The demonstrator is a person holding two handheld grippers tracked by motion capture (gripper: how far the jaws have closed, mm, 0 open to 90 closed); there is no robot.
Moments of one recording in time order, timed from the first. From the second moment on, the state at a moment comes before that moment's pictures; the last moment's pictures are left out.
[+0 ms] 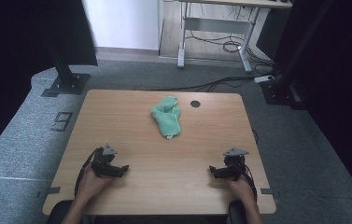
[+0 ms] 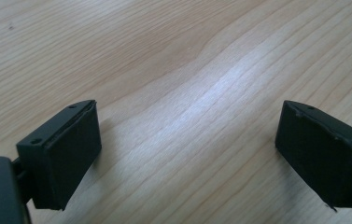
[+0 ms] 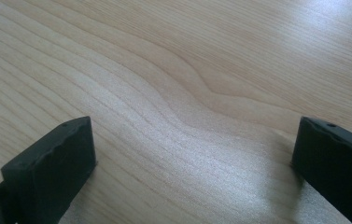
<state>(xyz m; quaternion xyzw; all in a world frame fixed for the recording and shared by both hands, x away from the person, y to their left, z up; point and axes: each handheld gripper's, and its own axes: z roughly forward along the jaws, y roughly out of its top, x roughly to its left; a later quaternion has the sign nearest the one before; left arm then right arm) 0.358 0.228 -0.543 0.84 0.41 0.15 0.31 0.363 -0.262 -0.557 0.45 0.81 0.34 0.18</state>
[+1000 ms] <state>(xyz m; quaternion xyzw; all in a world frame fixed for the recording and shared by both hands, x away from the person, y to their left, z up) 0.399 0.165 -0.507 0.86 0.35 0.11 0.37 0.364 -0.261 -0.557 0.45 0.81 0.34 0.18</state>
